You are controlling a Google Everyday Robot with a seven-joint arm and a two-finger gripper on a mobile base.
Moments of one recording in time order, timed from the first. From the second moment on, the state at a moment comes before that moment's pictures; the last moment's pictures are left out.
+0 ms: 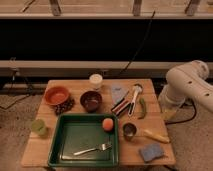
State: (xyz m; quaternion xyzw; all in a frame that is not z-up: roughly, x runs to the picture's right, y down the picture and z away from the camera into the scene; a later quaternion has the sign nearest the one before) arm 0.284 0.107 0.684 -0.28 0.02 0.02 0.96
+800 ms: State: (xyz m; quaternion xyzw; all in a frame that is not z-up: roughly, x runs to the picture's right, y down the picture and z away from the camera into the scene) arm 0.308 0.073 0.763 -0.27 -0.05 -0.03 0.96
